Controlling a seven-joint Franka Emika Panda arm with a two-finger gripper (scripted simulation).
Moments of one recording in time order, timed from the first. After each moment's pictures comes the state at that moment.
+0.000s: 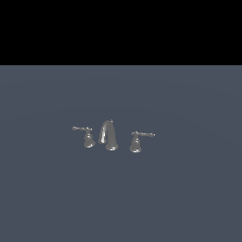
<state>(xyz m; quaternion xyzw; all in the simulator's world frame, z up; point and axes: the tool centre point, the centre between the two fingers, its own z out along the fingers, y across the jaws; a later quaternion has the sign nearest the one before) -0.261 -0.011 0.501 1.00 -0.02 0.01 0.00</state>
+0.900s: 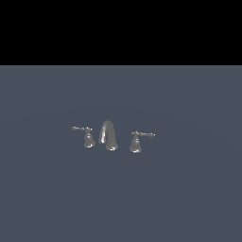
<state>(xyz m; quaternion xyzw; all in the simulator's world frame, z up) -0.252 -0.017 0.498 1.00 -0.04 0.00 -0.02</state>
